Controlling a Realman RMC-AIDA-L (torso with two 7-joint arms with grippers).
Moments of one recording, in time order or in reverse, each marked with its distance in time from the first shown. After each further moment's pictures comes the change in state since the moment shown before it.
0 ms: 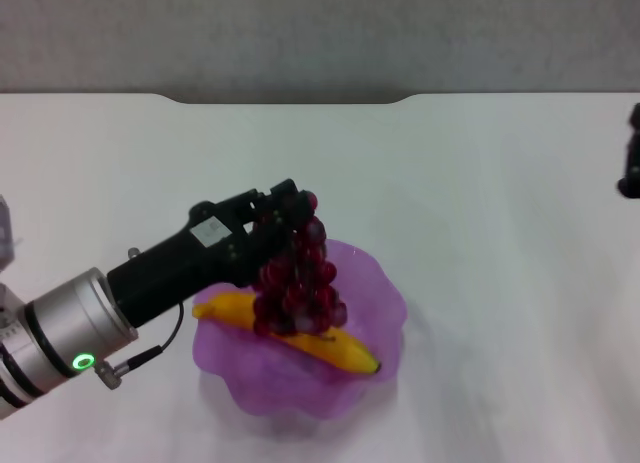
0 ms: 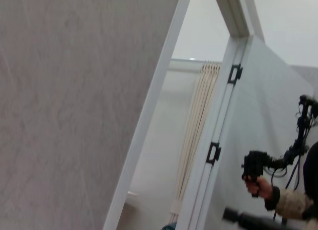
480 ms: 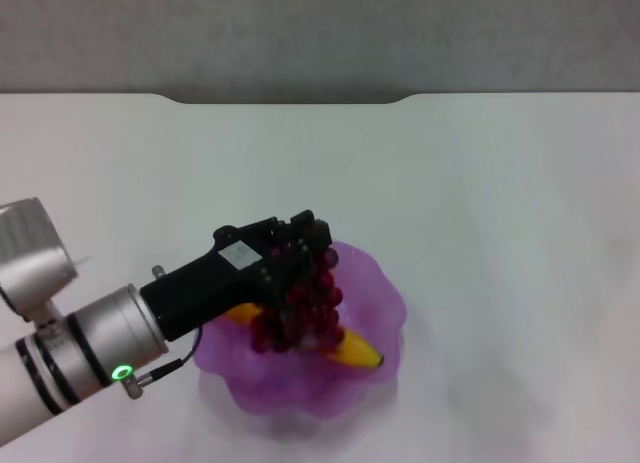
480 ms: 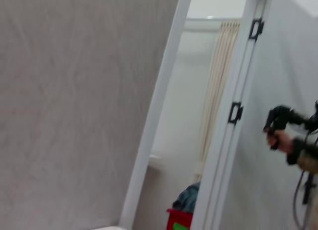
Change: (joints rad) left arm 0.019 -0.005 0.039 -0.089 0.000 -0.206 0.095; right arm -0.047 0.002 -0.156 0.046 0.466 -0.496 -0.472
